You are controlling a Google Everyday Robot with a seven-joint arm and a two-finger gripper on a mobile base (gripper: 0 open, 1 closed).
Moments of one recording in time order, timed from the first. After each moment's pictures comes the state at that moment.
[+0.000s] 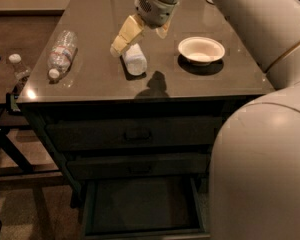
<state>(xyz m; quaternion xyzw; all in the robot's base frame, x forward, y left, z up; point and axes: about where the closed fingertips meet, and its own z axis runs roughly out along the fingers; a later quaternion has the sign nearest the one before) 0.663 0.014 0.934 -0.39 0.89 0.14 0.17</state>
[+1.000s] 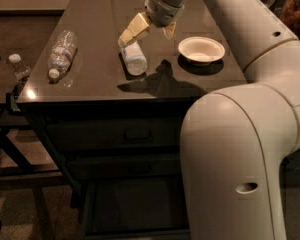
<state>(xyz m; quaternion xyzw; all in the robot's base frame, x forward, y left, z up) 0.725 -0.008 0.913 -0.32 0.92 0.17 0.18</state>
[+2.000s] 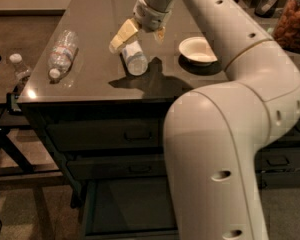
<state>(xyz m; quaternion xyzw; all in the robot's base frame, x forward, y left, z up) 0.736 0.020 0.891 -0.32 0.92 0.17 0.16</state>
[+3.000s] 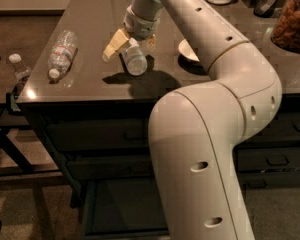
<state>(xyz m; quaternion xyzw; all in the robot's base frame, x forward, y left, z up) 0.744 0.044 0.858 -0.33 0.92 0.16 0.13</state>
